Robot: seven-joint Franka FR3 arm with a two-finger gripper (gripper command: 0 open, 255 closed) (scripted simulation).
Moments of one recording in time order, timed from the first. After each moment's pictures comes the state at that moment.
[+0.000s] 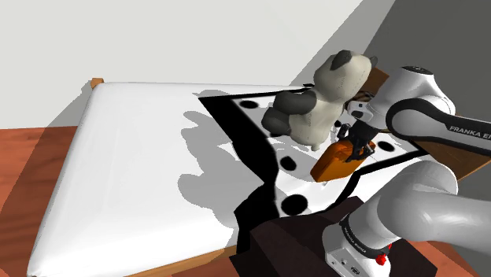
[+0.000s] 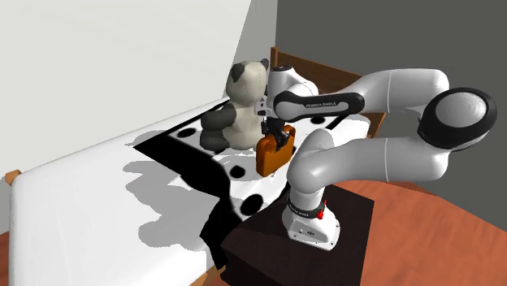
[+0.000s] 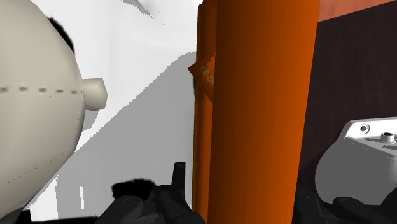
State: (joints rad) arm 0.00 -1.15 -0.76 -3.02 -0.73 1.93 -1.36
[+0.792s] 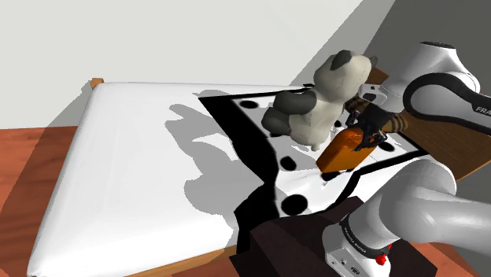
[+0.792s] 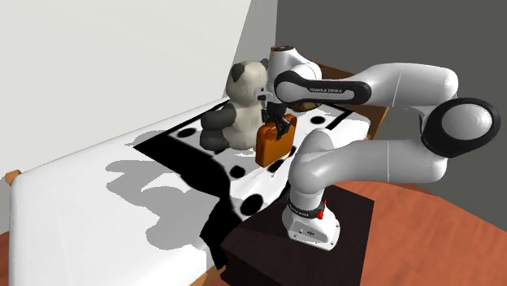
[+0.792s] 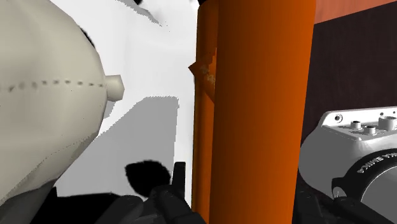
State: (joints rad) arm 0.05 -1.22 -0.63 -2.90 -0.60 1.76 -1.36
